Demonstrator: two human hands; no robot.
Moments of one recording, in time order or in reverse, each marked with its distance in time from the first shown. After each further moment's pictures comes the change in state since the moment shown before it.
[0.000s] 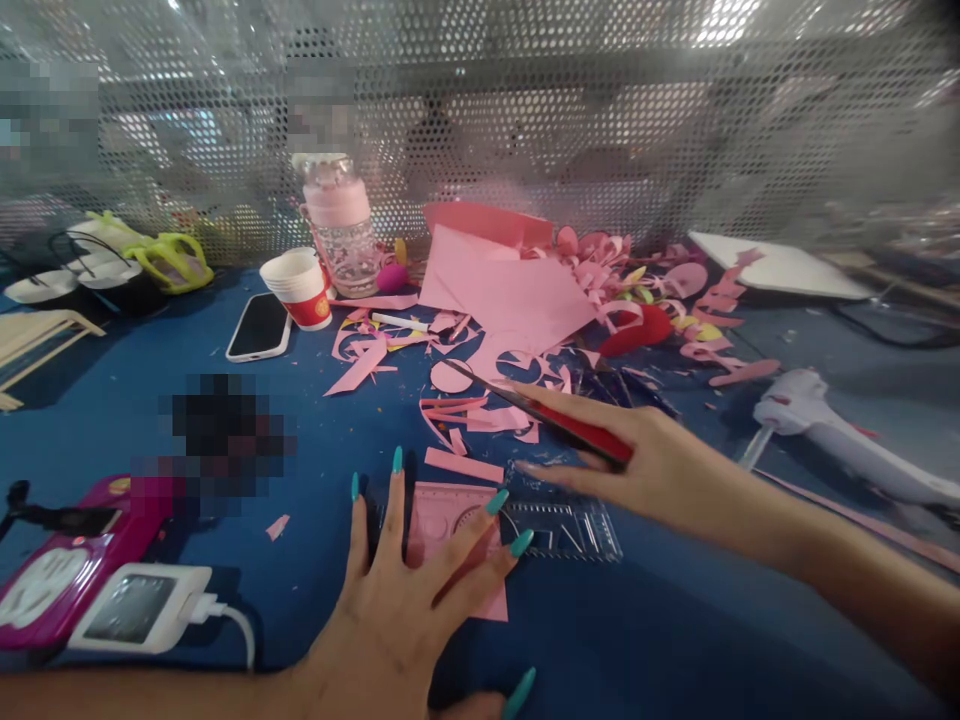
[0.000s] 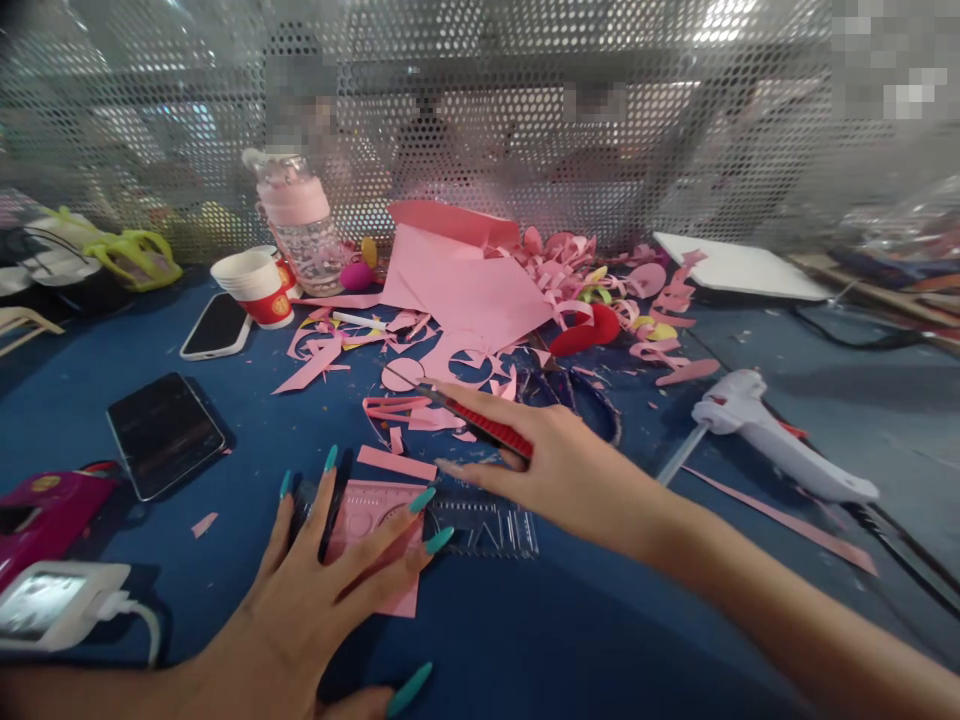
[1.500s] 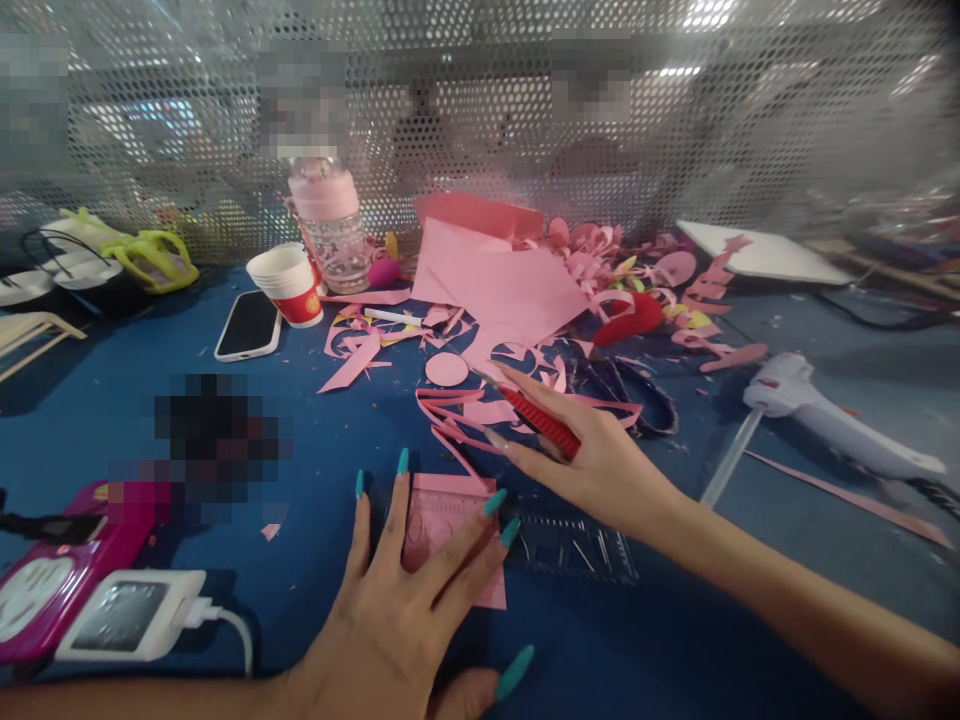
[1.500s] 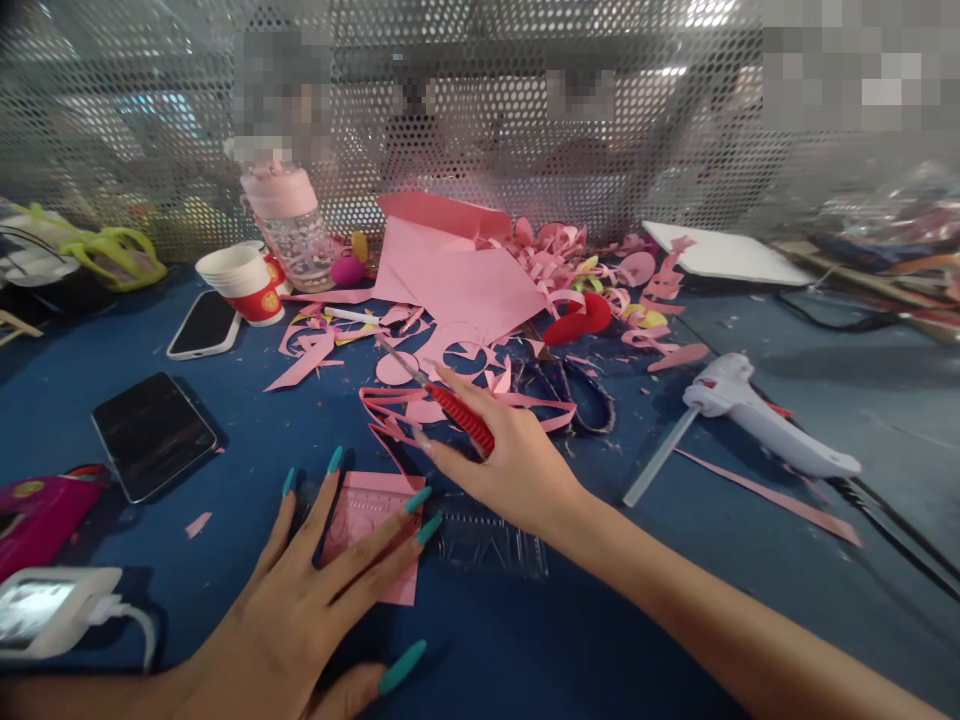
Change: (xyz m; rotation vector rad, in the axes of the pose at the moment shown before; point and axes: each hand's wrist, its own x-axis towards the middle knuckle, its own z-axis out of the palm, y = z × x) left_hand -0.003 0.004 -0.004 0.021 0.006 -0.009; right_hand 0.002 -0.001 0.036 0.025 0.147 0.022
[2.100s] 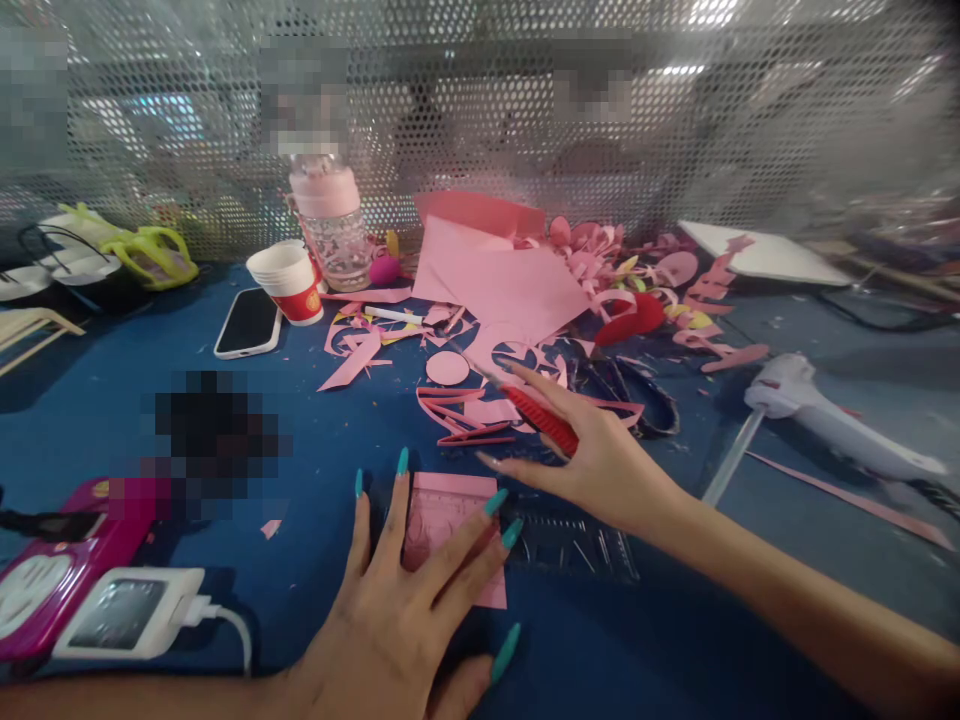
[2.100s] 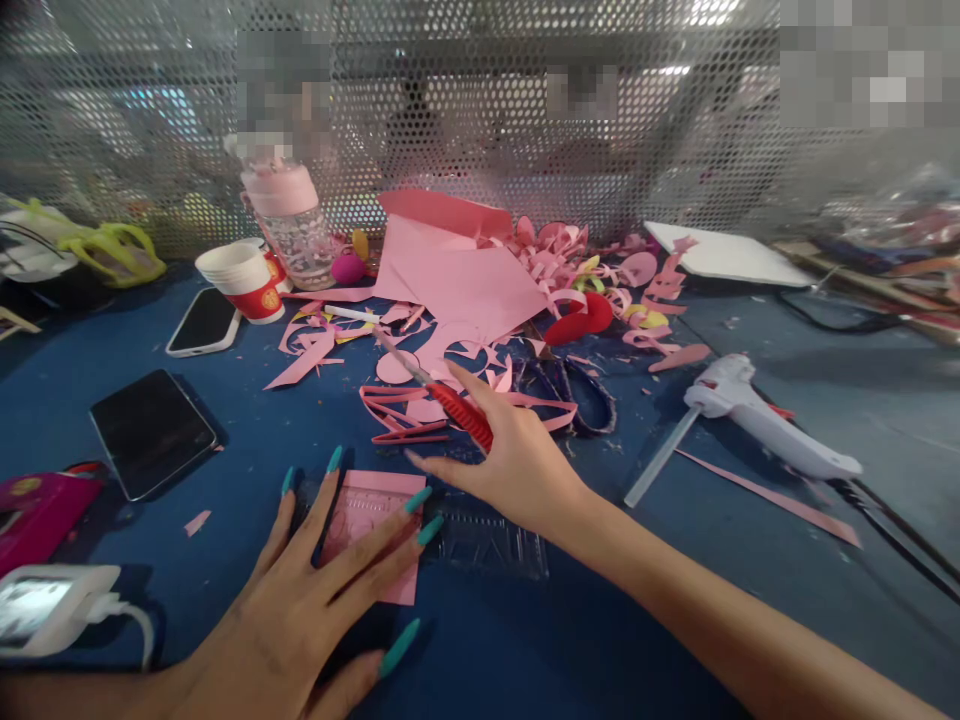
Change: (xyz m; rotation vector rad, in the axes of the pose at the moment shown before) left_hand 0.000 -0.001 0.000 0.002 -0.007 0.005; right_hand 0.002 0.006 0.004 -0.029 0.027 0.043
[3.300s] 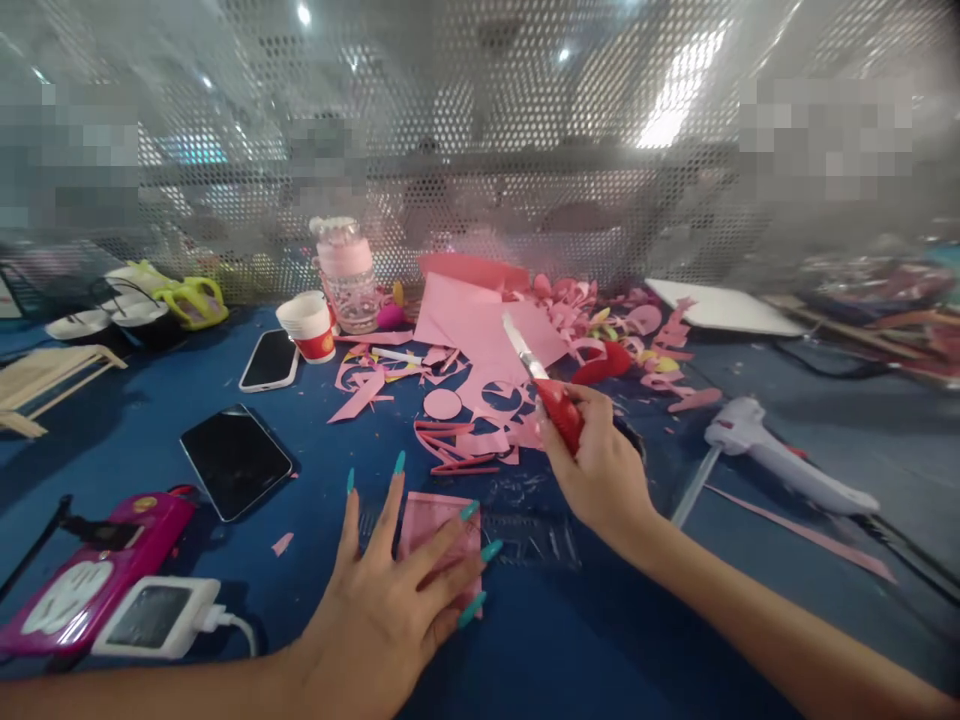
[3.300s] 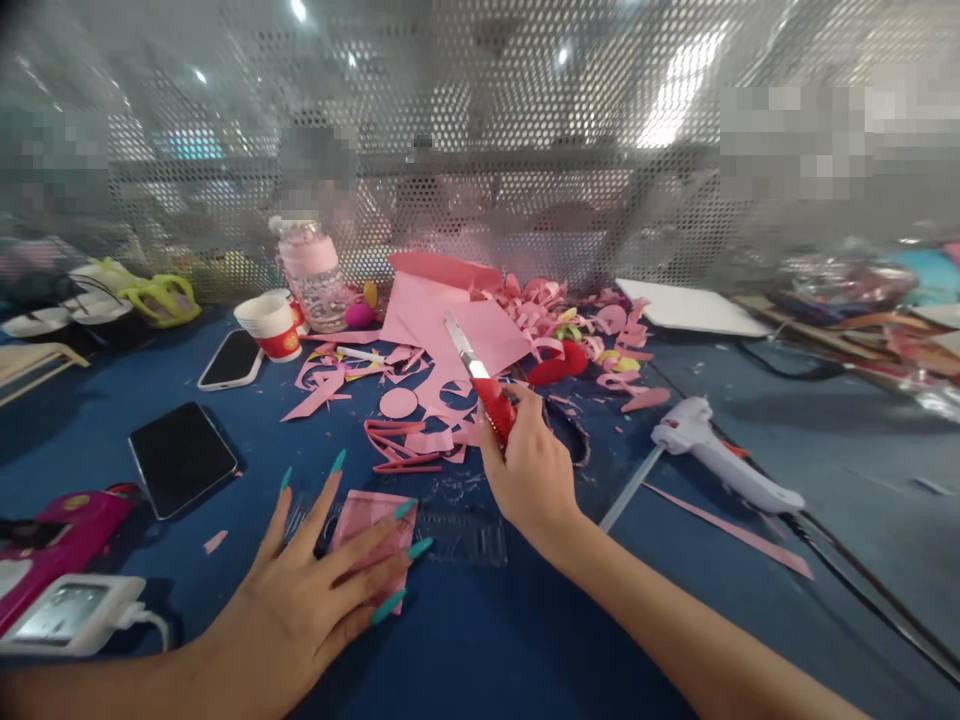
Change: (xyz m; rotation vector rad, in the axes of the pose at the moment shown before) left_hand 0.008 -0.012 -0.006 0.150 0.102 0.047; right_hand 0.002 0.017 -0.008 -0.331 0.466 0.115
